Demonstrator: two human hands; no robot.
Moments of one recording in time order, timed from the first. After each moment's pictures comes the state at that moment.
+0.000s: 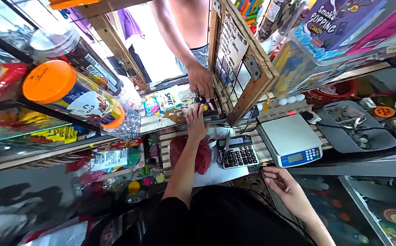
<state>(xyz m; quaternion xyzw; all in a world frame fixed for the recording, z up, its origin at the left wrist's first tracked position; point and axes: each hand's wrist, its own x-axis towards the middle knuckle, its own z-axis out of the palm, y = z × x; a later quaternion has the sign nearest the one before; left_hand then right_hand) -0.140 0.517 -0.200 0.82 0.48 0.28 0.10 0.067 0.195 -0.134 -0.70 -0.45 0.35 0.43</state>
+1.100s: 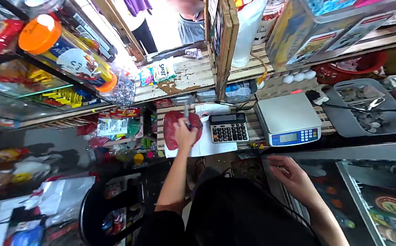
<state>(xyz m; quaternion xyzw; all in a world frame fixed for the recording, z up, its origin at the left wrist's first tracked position) -0.165 0.355 -0.182 0.59 0.73 0.16 0.29 0.151 0.125 -0.156 -0.66 -0.49 0.41 0.39</state>
